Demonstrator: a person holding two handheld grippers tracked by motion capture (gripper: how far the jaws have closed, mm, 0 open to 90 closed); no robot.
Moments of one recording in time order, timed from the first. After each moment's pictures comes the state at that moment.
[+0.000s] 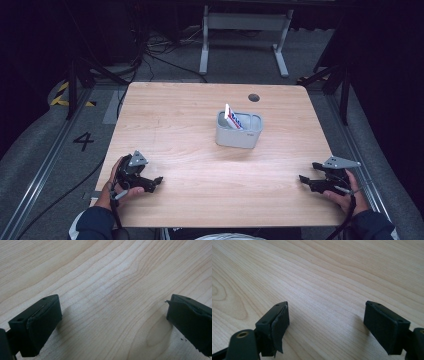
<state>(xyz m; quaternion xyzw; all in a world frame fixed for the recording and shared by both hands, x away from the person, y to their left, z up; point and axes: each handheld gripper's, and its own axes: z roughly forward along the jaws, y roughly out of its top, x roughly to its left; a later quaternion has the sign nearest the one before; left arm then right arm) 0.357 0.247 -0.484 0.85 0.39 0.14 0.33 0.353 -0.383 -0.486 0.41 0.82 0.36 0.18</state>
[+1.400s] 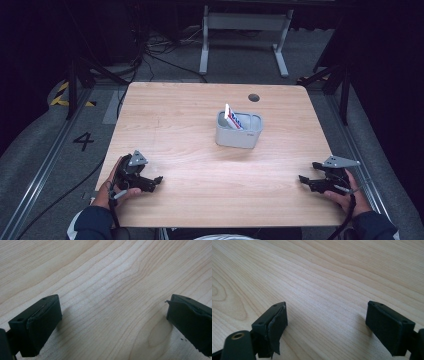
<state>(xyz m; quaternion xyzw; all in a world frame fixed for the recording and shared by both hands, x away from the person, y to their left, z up) 0.358 0.248 -0.483 0.85 0.39 0.14 0.32 0.355 -0.383 -0.487 0.41 0.82 0.36 0.18</state>
